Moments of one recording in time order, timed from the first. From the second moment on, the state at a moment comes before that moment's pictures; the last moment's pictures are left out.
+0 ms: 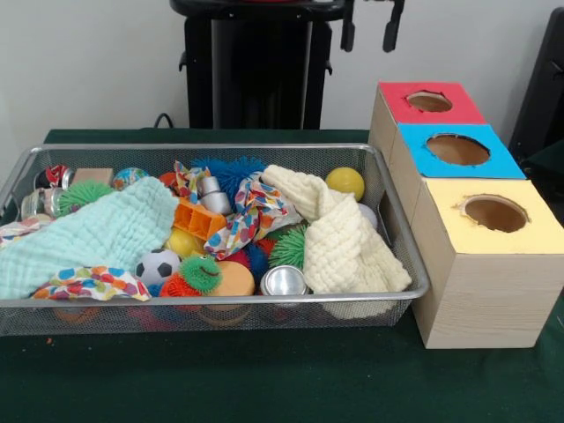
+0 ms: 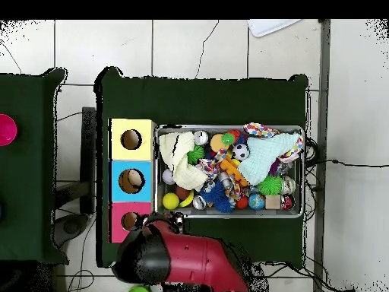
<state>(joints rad) -0.12 -1.07 -0.01 2.15 -0.01 0.43 1.57</state>
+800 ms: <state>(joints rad) -0.21 -0.89 0.01 2.06 -0.18 0.32 1.57</state>
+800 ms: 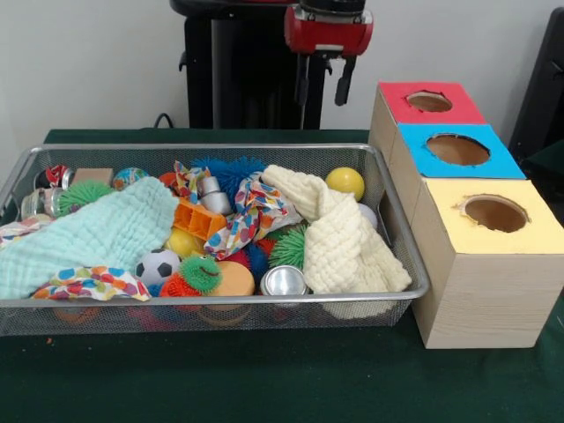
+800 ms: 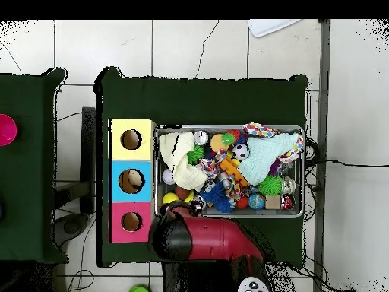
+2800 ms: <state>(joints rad) -0.16 -0.57 -0.01 1.81 -0.61 0.13 1.57</state>
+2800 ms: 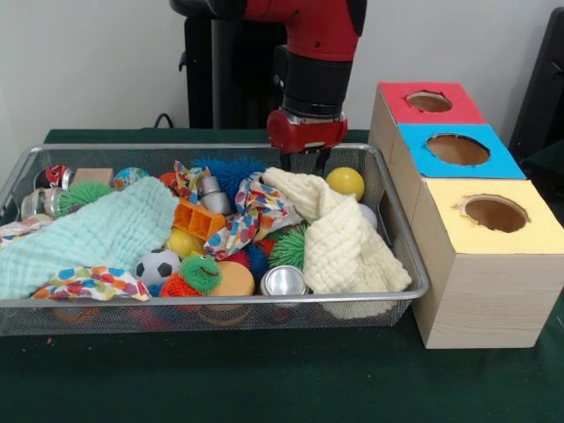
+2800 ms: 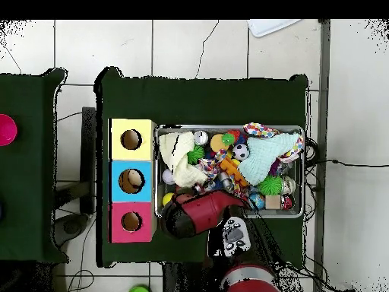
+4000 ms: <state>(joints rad) -0.22 -0.56 -0.03 1.72 -0.67 0.10 1.57</state>
